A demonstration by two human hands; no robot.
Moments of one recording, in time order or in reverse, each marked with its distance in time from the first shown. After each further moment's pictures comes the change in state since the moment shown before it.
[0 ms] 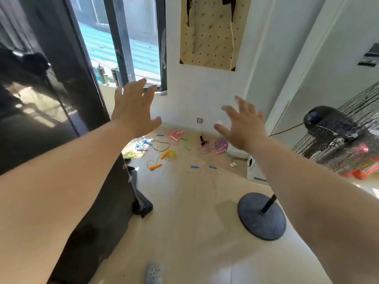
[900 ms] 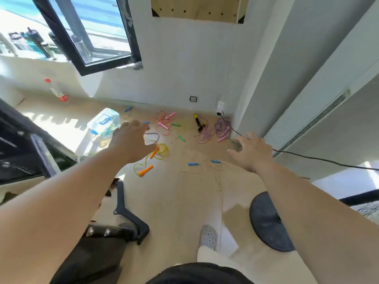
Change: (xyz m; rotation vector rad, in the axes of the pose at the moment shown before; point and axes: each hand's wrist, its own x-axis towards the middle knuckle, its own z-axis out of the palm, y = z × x) left_hand 0.334 0.002 0.379 -0.242 -0.664 0.008; right_hand 0.357 0.139 0.300 0.156 -0.498 0.367
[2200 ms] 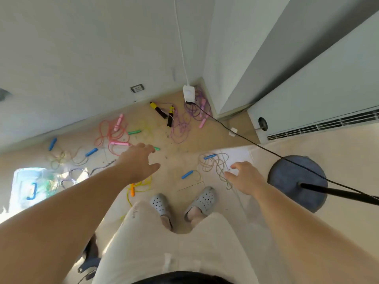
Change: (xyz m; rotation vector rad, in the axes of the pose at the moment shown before) left_hand 0.607 0.075 0.159 0.112 -0.692 0.437; right_hand 0.427 0.049 0.154 0.530 -0.457 0.648
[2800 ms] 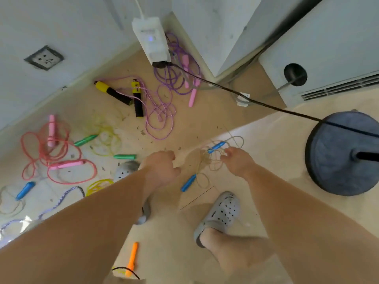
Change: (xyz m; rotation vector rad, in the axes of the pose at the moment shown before) left_hand 0.368 0.007 0.224 0.113 -0.331 0.135; right_hand 0.356 0.047 0.181 0.254 -0.098 0.262
